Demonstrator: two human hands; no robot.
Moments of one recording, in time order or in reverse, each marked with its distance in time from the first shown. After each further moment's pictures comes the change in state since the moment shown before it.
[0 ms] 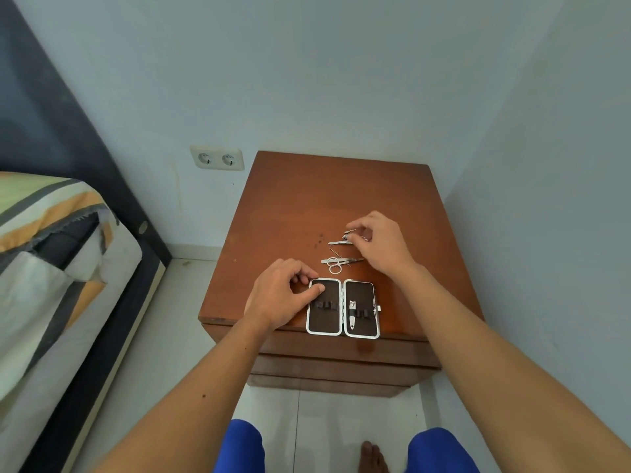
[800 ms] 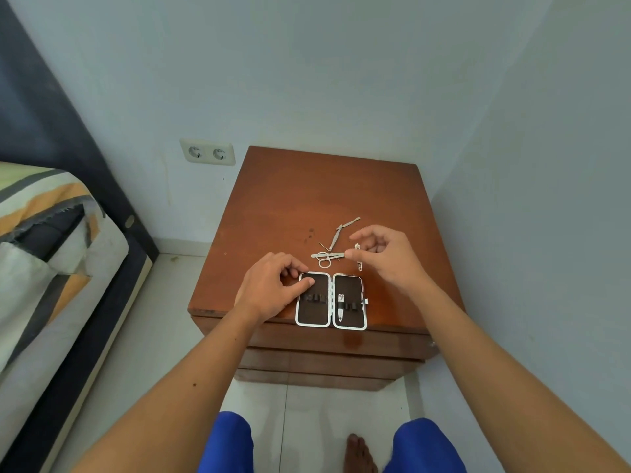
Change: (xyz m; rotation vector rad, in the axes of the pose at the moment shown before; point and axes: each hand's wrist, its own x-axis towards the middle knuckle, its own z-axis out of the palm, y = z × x) left_hand 0.000 0.000 -0.001 0.014 0.005 0.009; right_hand -0.048 0.009 -0.026 0.524 -0.095 0.158
